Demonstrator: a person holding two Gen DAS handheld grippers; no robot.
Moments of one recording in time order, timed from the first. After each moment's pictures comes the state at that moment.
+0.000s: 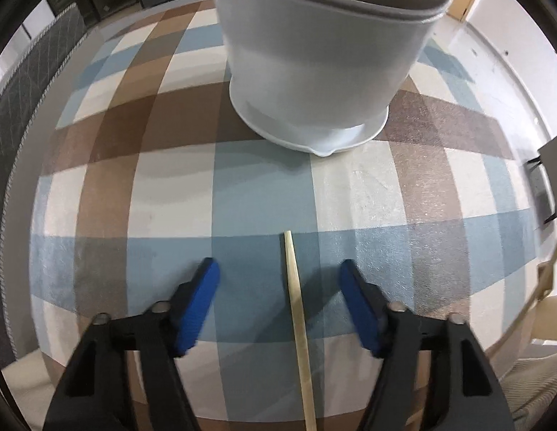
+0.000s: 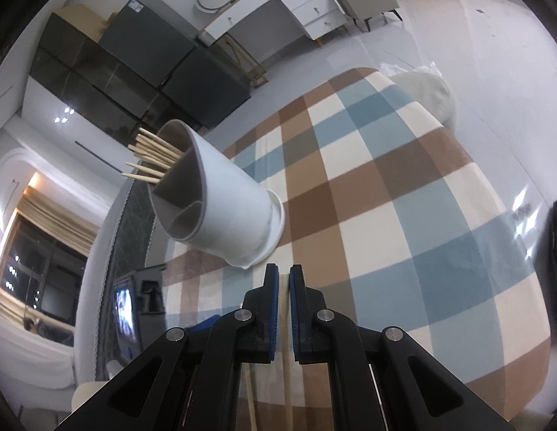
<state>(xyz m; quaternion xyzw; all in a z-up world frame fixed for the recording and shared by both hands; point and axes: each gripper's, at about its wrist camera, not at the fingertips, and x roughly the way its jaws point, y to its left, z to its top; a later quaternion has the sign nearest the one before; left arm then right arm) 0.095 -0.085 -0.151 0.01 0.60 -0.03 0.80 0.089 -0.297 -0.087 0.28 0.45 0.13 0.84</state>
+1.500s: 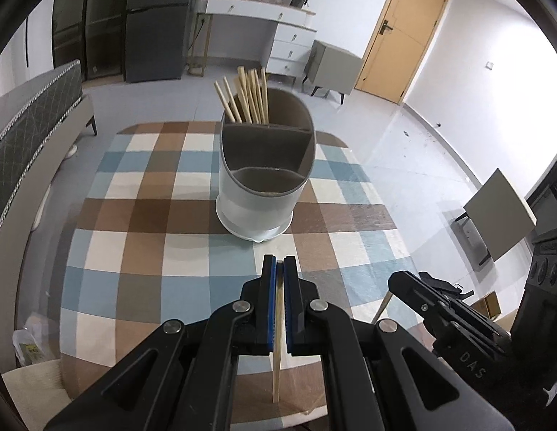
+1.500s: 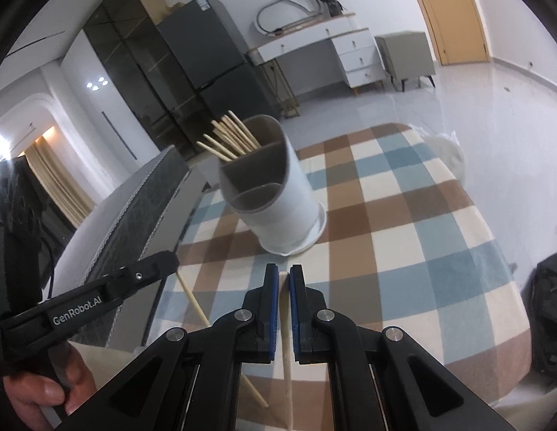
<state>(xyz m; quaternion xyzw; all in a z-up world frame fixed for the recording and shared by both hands) 0.029 -0.051 -0.022 -0.08 0.43 -0.14 0.89 0.014 -0.239 -0.041 0.17 0.36 0.15 0.91</state>
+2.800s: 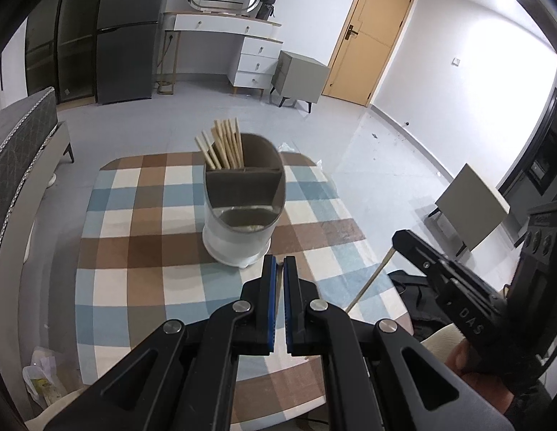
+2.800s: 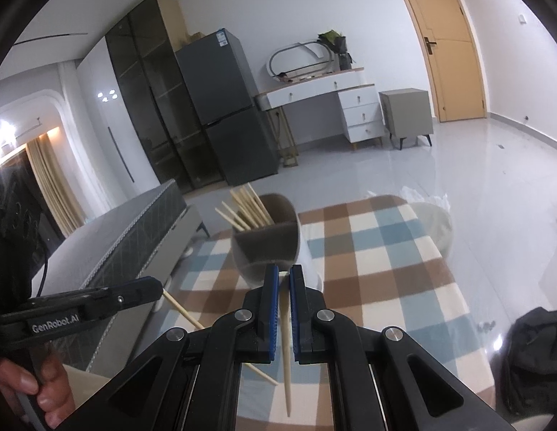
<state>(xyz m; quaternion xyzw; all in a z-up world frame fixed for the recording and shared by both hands) 0.039 -0.036 0.023 -0.07 0.40 -0.21 0.89 0.020 -0.236 0.019 0.12 0.27 0.13 0.95</state>
